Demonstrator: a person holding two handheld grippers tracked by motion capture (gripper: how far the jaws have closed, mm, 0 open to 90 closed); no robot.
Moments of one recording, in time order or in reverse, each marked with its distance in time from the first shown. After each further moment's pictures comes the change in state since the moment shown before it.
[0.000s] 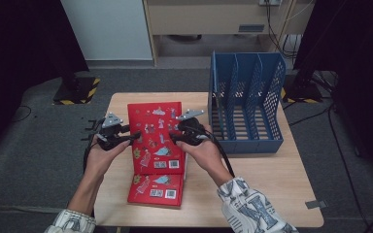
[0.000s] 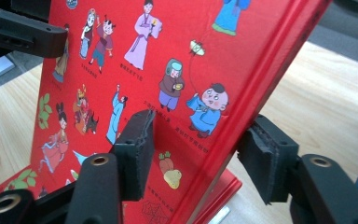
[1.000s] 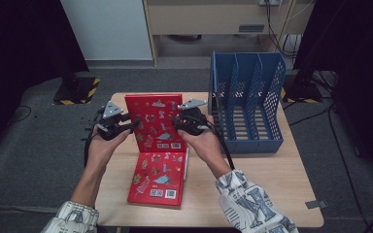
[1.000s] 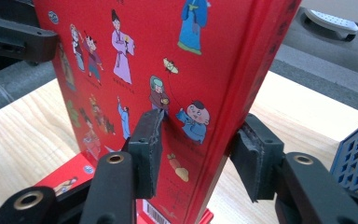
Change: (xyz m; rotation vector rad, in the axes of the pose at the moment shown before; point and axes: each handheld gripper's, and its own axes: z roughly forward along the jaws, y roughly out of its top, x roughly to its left) left arm 0.001 0.028 -0.002 -0.060 0.062 0.037; right arm -0.011 0.025 -0.009 -0.078 -0.063 0.006
